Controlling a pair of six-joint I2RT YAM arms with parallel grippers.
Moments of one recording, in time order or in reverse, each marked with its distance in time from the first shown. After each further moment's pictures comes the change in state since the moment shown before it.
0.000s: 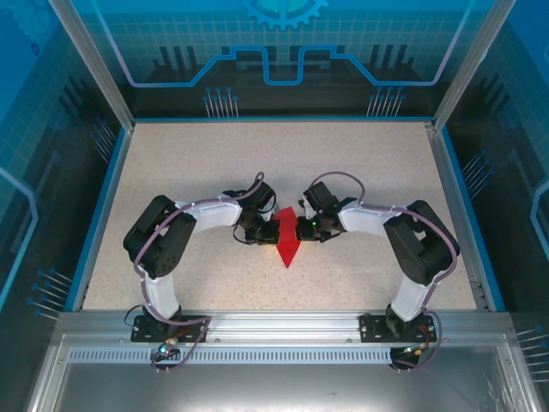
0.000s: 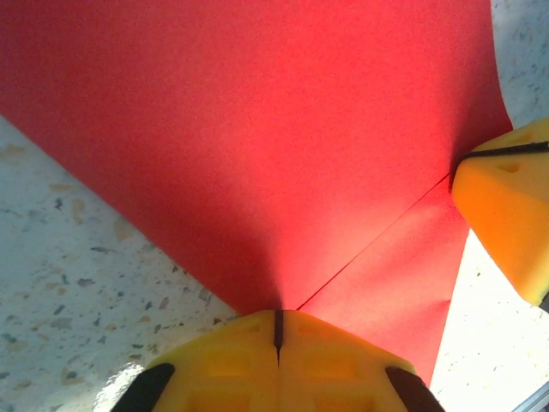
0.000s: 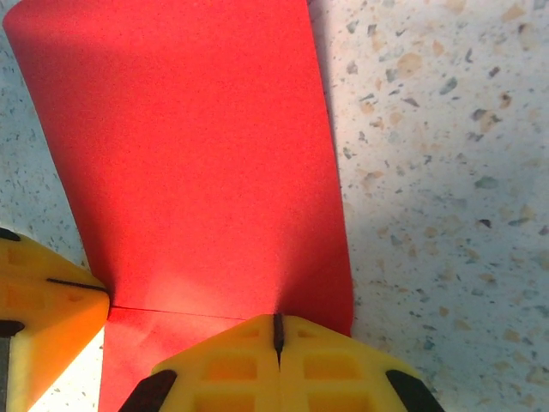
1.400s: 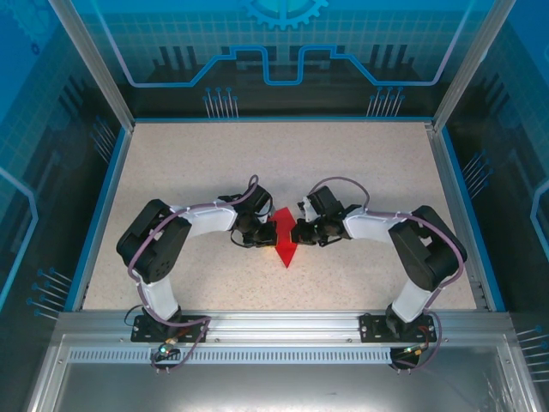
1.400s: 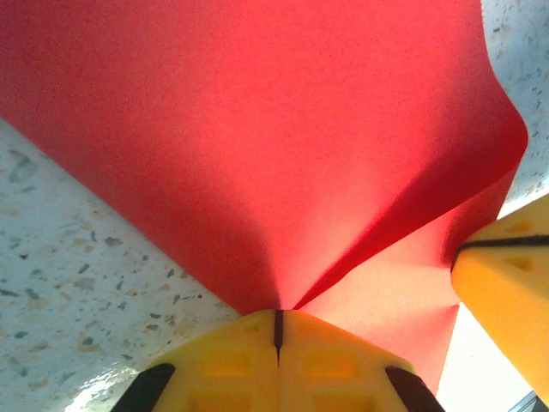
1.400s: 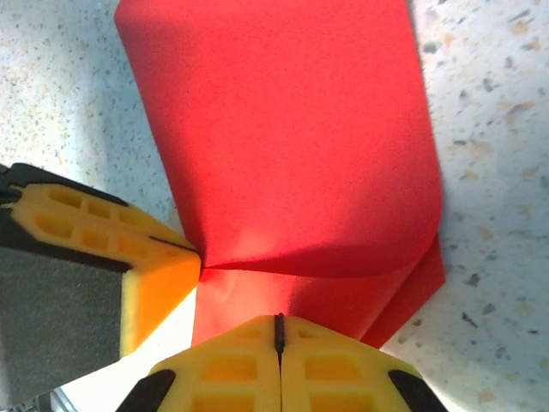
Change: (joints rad) left arm 0.002 -0.053 -0.082 0.078 0.000 -0.076; right arm 0.003 -0.053 -0.085 0.134 -0.163 0.101
